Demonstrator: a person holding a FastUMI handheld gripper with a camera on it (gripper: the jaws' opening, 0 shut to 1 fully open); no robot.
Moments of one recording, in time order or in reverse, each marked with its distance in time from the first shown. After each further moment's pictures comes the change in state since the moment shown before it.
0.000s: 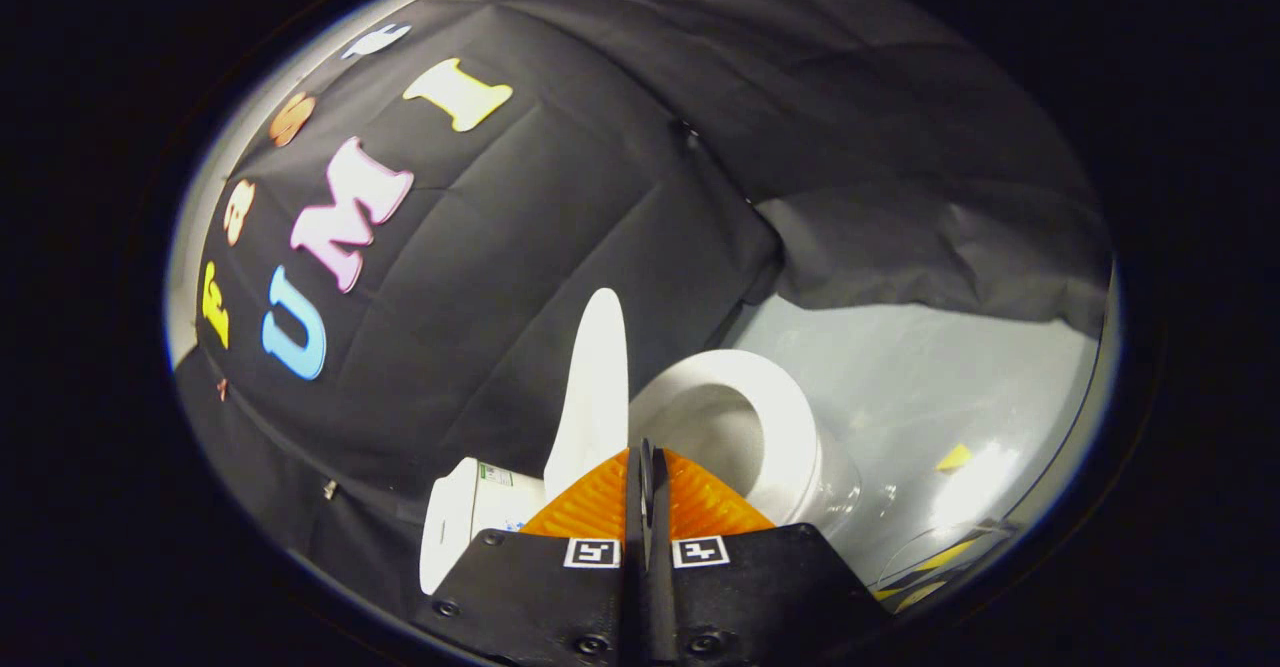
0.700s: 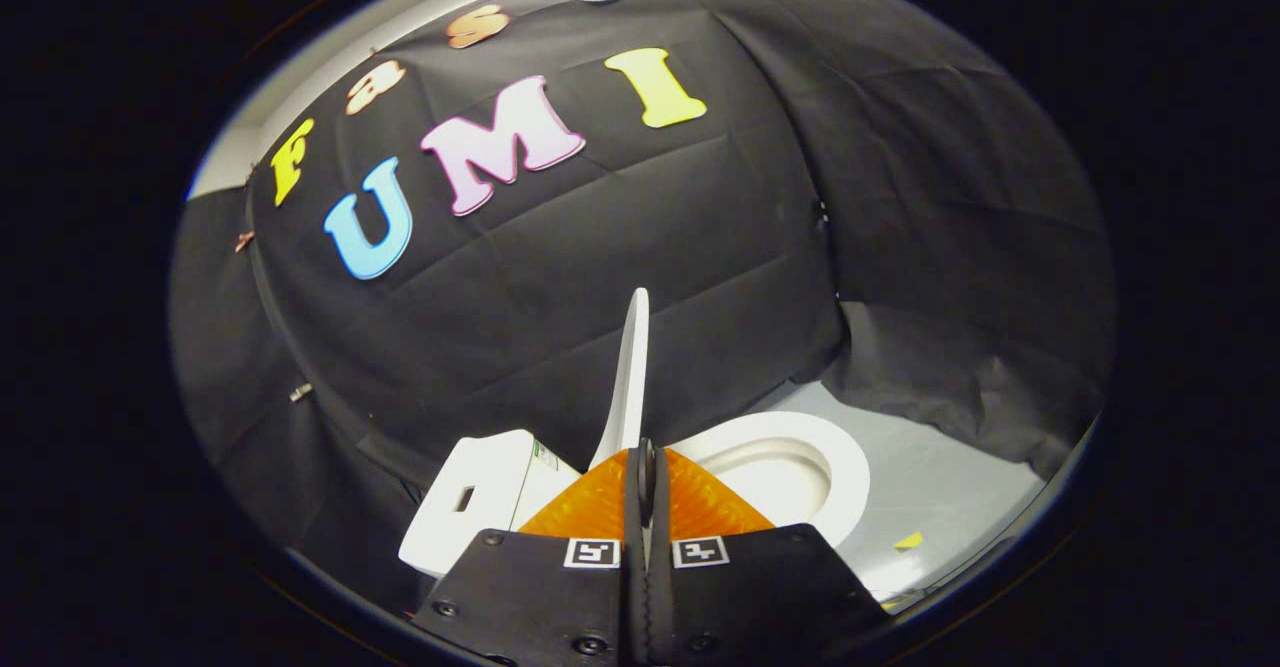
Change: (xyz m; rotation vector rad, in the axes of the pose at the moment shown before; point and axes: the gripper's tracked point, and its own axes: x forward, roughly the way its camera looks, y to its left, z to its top) arm -0.048 0.167 -0.022 -0.417 -0.087 0.028
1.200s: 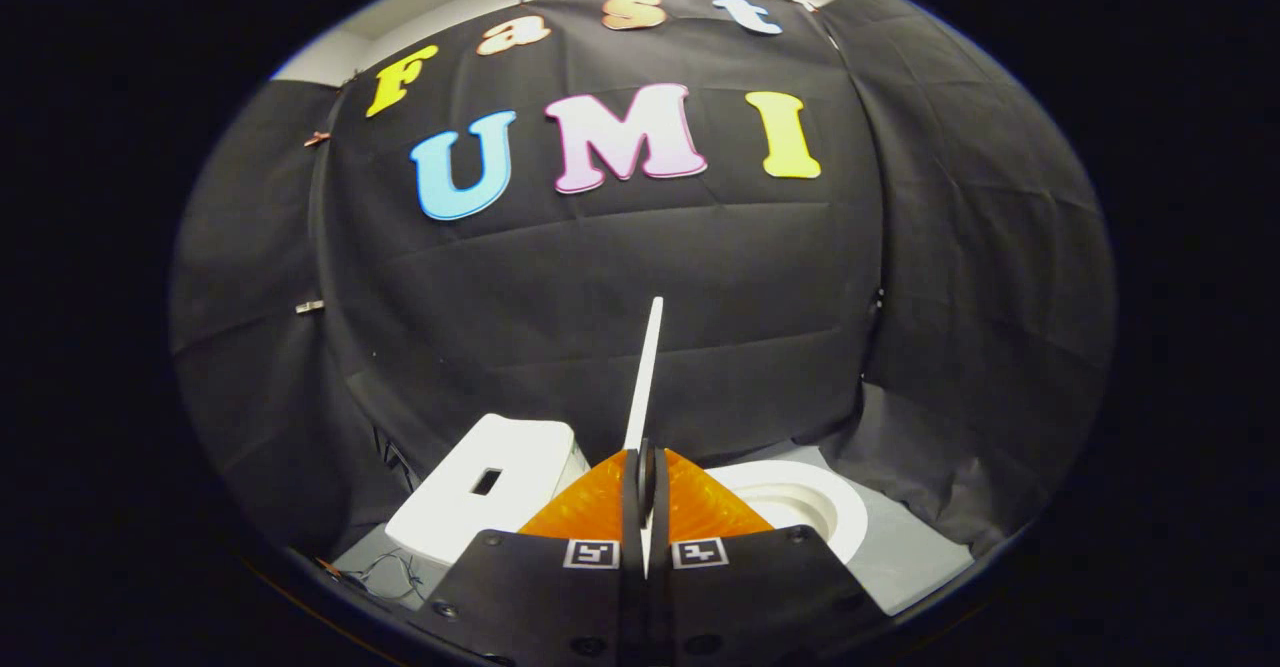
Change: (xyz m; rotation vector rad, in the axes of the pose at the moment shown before) arm -0.018 0.120 -0.007 -0.294 -0.067 0.047
